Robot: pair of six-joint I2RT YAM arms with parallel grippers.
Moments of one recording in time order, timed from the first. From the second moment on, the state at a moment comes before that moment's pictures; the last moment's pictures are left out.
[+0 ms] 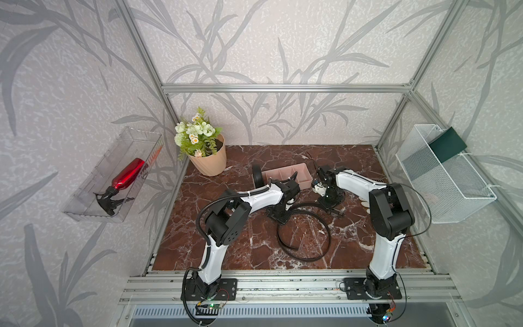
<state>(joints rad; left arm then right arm) -0.74 2.05 1.46 -1.00 0.04 -0.13 0.35 1.95 1.36 -1.01 0.04 -0.19</state>
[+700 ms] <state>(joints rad) -0.46 1.85 1.17 -0.90 0.05 -0.18 0.12 1.84 1.20 -0.97 -0.11 0.18</state>
